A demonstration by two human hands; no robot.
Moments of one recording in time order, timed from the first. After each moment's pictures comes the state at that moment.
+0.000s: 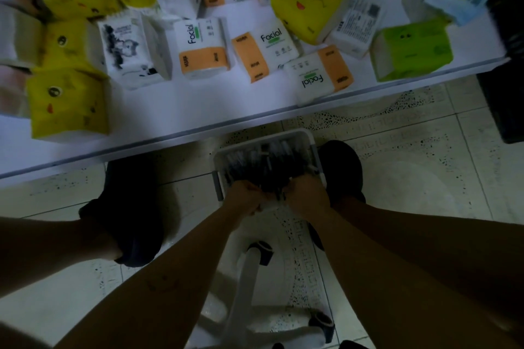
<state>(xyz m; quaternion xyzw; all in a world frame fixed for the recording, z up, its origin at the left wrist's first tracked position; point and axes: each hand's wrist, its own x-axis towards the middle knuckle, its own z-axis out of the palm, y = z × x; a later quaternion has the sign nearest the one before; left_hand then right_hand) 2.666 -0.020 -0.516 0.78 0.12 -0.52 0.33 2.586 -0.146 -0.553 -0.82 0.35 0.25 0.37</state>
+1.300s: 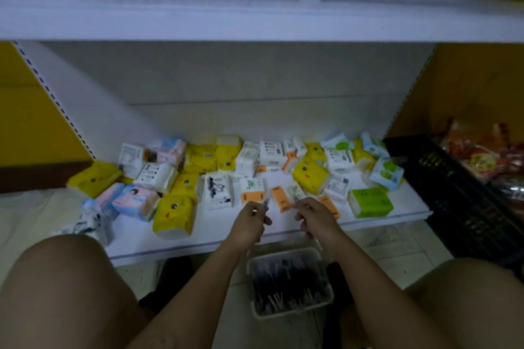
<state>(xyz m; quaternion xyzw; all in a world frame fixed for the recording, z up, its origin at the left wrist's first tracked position) 2.718 0.038 -0.272 0.75 -0.07 -0.31 0.57 2.650 -0.112 -0.263 -0.72 0.33 0.00 0.61</state>
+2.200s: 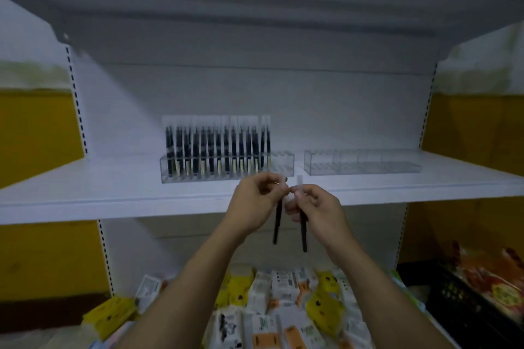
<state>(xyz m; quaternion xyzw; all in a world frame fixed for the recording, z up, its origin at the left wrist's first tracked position) 2.753 0.045 0.046 0.72 -0.33 0.03 0.61 2.681 -0.082 0.023 -0.74 0.02 -0.31 0.60</state>
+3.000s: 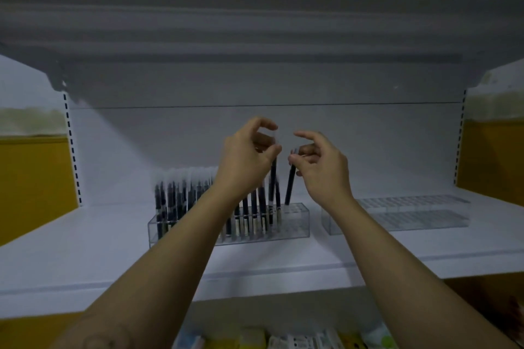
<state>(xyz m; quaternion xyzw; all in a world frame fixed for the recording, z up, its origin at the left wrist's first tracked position) 2.842 0.020 0.187 0.72 -0.39 0.27 0.50 2.802 -0.126 0.158 -0.75 -0.04 -0.48 0.46</state>
